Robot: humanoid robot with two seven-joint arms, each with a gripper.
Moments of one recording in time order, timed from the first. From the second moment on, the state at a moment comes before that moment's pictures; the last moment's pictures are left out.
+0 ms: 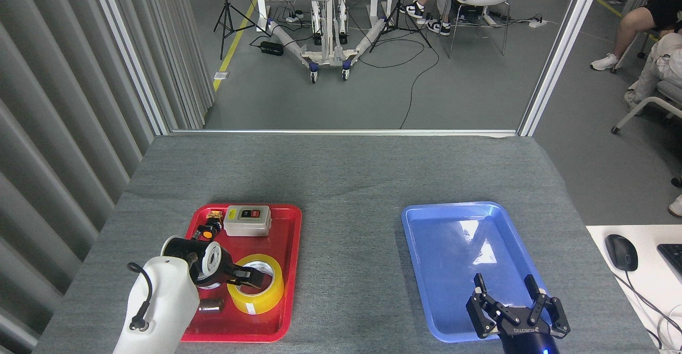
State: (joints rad) left arm -0.53 0.15 -0.19 -1.18 -1.28 -0.05 -1.27; right arm 0.13 0.04 -0.19 -1.61 1.46 -0.21 -0.04
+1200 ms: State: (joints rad) left arm -0.53 0.14 -0.22 -1.12 -1.28 -0.09 -1.13; right arm 0.13 0.04 -0.19 -1.60 1.46 -0.21 -0.04
